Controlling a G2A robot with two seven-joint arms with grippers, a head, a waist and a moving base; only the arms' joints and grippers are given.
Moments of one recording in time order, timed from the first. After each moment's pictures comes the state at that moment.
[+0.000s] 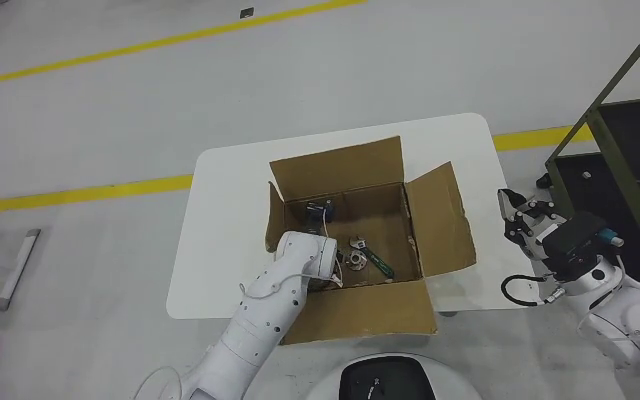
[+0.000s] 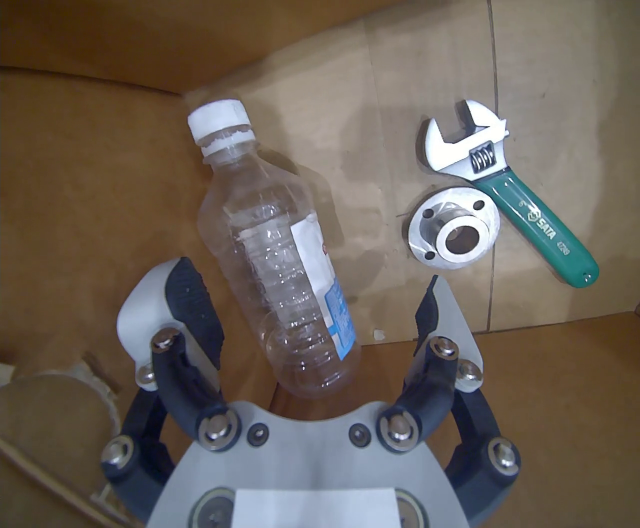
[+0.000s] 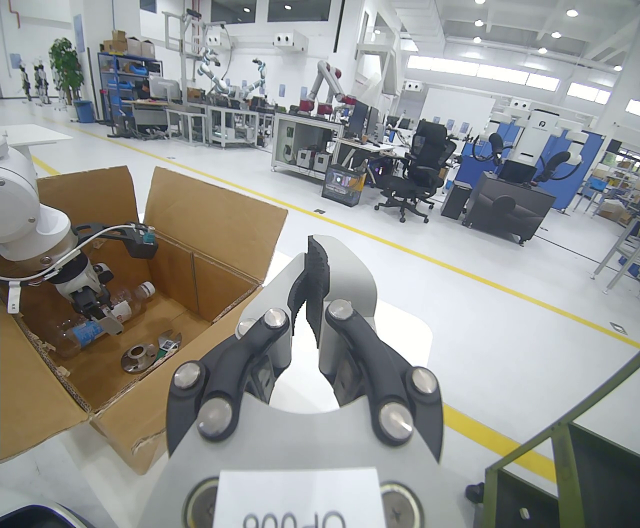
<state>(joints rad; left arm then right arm) 0.72 -1.39 -0.80 -1.29 1.20 0.36 -1.29 -1.61 -1.06 1.68 -1.96 -1.27 -0.39 -0.24</state>
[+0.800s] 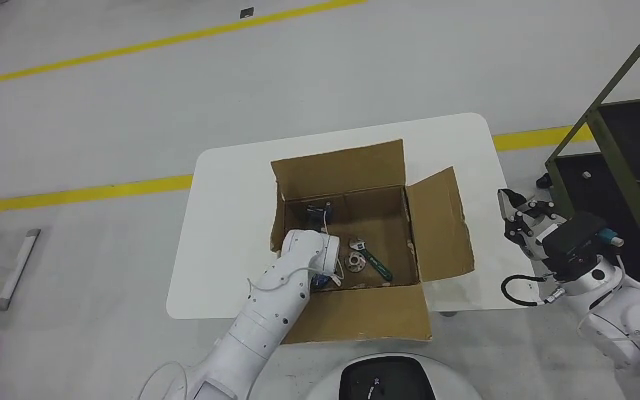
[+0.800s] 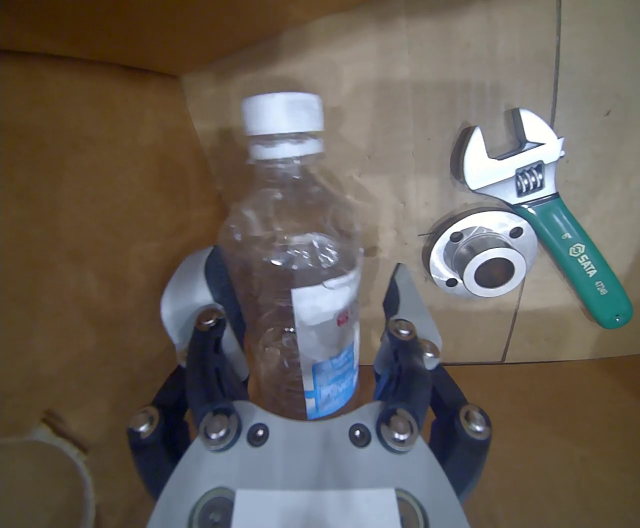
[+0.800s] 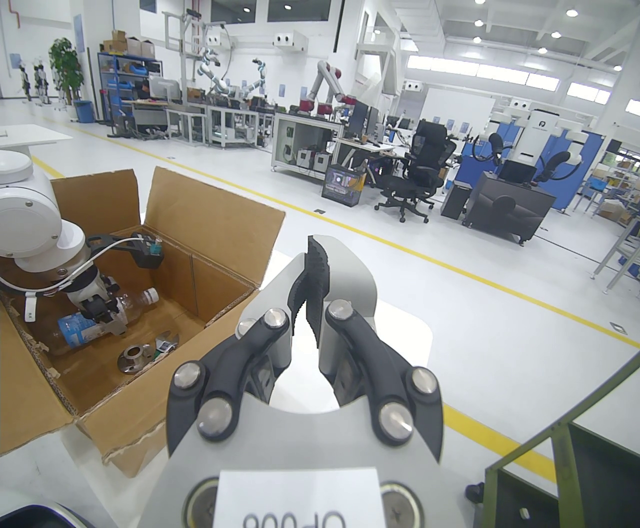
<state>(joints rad) 0.70 -1.43 -0.80 -1.17 1.23 0.35 -1.28 -1.61 -1.06 1.68 -1.96 -1.27 -0.39 -0.24</state>
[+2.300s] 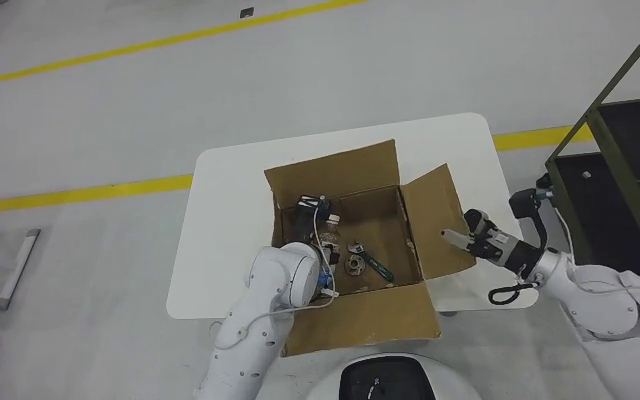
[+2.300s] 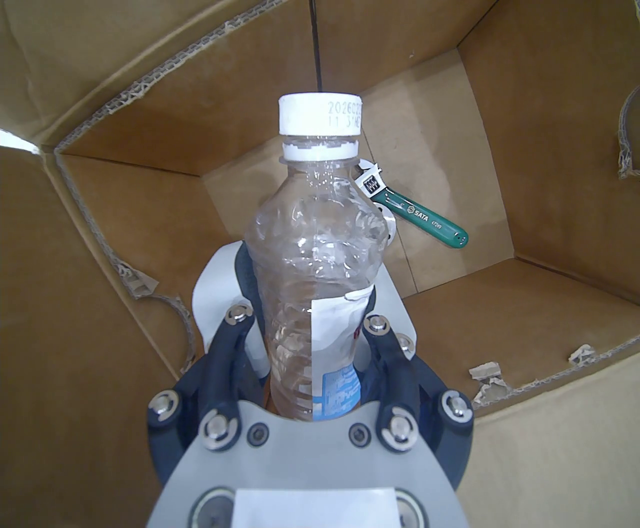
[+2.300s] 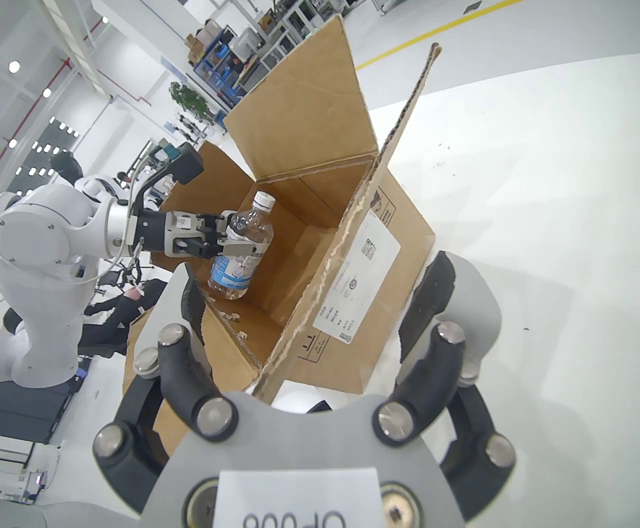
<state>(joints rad) 0.96 -1.38 -1.05 -1.76 1.31 0.18 -1.37 -1.42 -1.05 1.55 -1.75 -0.31 -0.46 0.57</state>
